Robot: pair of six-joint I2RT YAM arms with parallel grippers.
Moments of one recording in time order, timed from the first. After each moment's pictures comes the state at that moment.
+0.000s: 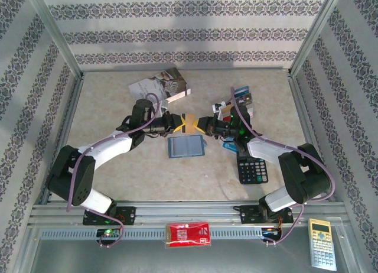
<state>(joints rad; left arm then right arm) -0.42 1.50 0.85 0.21 0.68 -1.08 0.41 1.51 0.67 0.55 -0.80 1.16</state>
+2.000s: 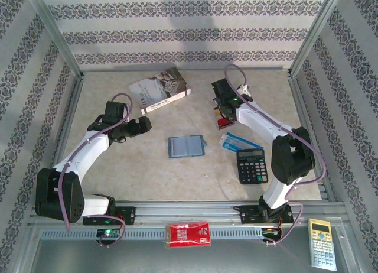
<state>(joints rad) -0.13 1.31 0.88 -0.49 0.21 -0.47 0.44 1.74 1.36 -0.56 0.42 1.31</state>
